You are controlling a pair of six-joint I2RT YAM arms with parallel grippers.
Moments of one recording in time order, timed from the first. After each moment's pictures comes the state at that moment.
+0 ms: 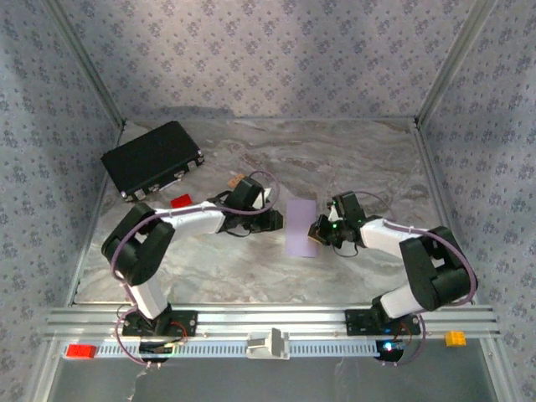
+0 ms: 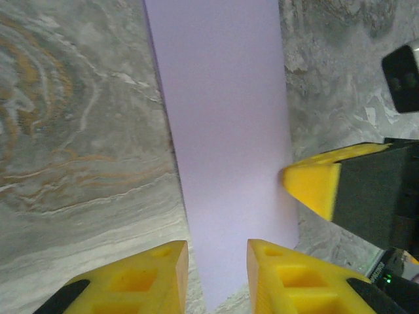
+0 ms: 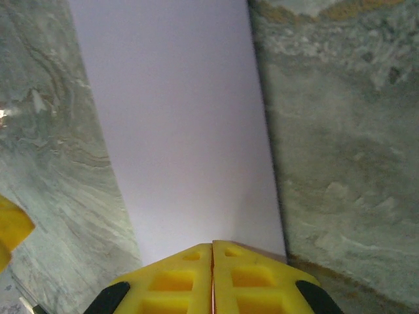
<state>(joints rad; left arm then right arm) -0.74 1.74 0.97 -0.11 0.43 -0.74 0.37 1.47 0.56 -0.10 -0.45 0.80</state>
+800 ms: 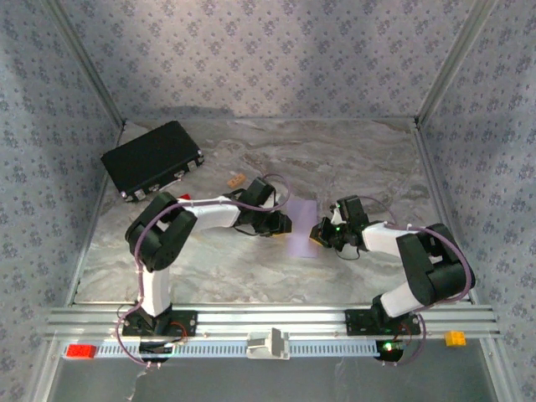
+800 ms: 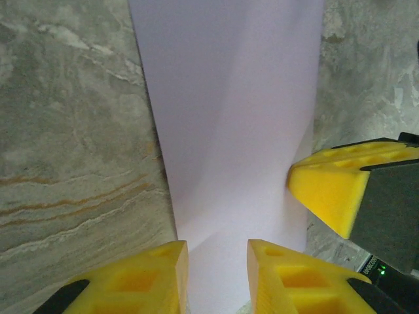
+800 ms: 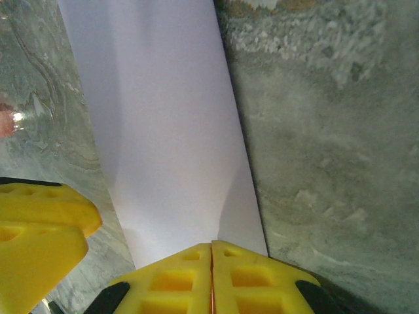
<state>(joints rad) -0.77 1.91 1.10 -0.17 0.51 -0.77 0.33 1.49 0.49 0.02 -0.51 0.81</state>
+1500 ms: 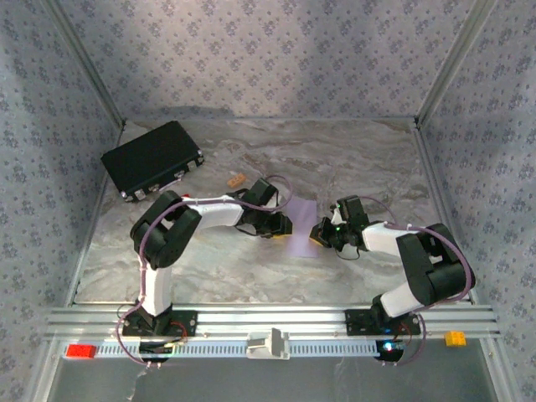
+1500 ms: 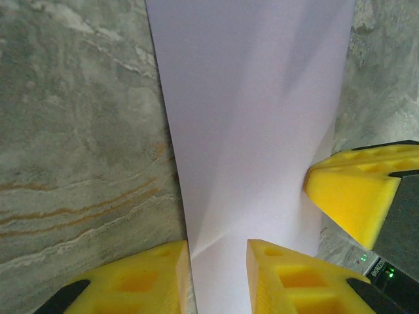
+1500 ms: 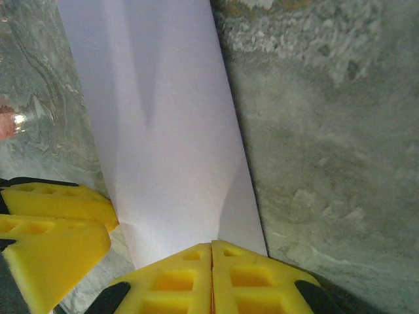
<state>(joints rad) -0.77 1.95 1.13 -0.22 0.51 -0.77 0.33 1.49 0.49 0.02 -0.51 0.82</state>
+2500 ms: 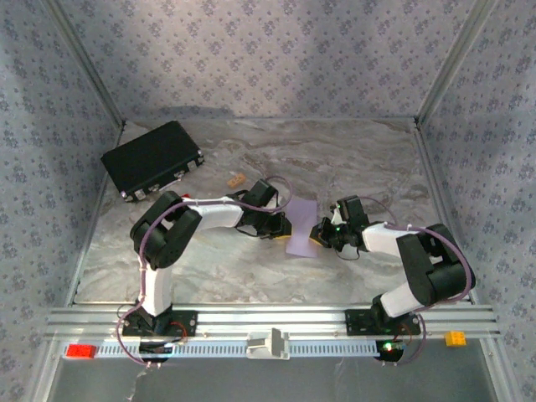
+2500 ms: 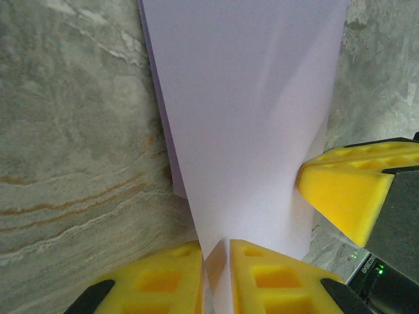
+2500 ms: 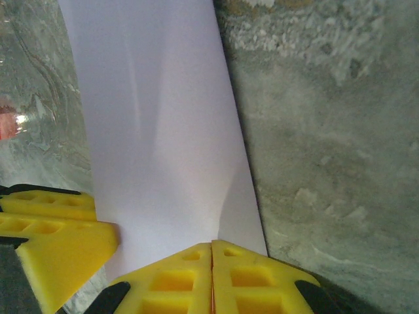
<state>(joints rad) -0.78 1.94 1.11 -0.18 0.53 -0.80 0.33 1.49 0.49 0.03 -0.51 0.82</state>
